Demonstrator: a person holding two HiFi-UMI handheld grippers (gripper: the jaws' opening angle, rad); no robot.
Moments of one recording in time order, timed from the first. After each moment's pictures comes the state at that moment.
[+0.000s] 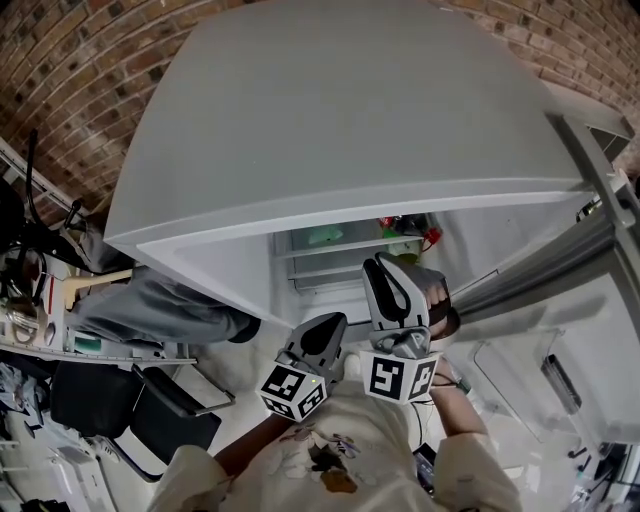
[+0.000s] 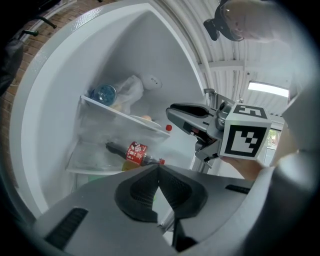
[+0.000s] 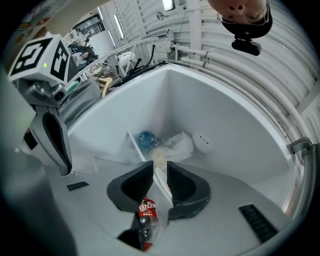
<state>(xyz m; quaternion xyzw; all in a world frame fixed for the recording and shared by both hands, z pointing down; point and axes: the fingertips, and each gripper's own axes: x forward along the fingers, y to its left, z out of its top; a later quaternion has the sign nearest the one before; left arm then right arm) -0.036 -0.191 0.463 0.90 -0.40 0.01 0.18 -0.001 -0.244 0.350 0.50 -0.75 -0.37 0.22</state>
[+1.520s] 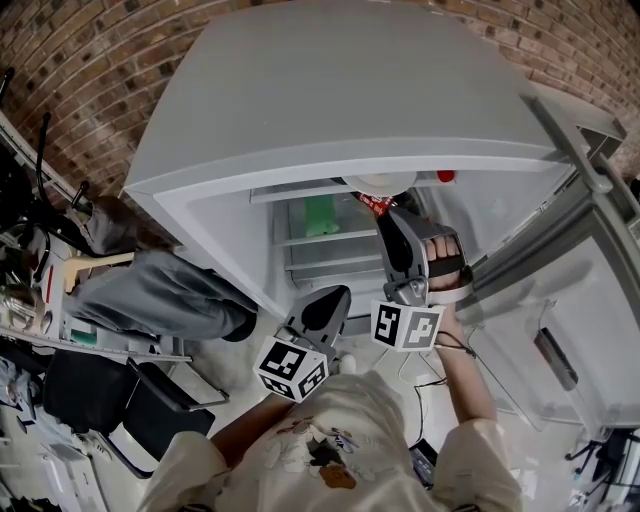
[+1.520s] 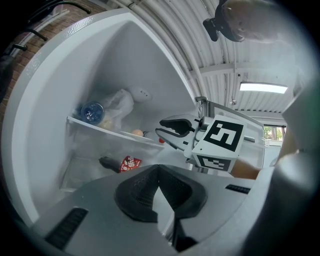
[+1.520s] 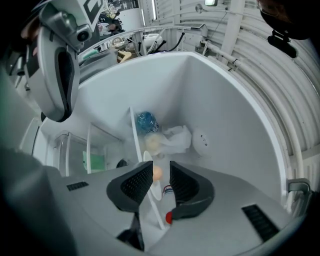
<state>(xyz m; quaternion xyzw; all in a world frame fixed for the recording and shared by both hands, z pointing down) -0.024 -0.193 0.419 0.91 -0.40 -0.02 0.13 0.026 -0.278 0.346 0.49 -0.66 -0.46 0.34</state>
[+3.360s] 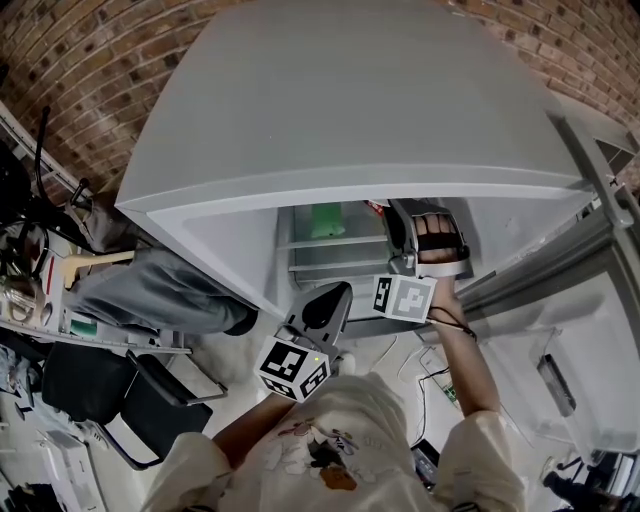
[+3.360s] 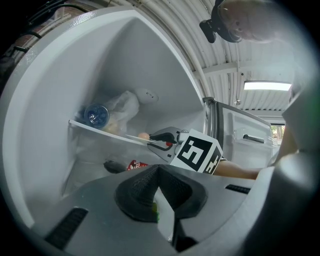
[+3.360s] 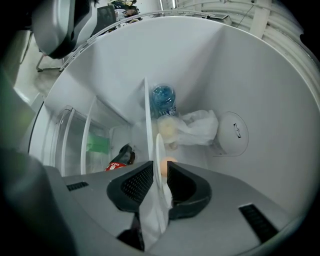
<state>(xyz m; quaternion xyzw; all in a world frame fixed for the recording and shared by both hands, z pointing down) -0.029 -0.219 0.415 0.90 -0.42 -0.03 0.12 0.028 -0.352 0.387 0.45 -0.62 -0.48 0.43</state>
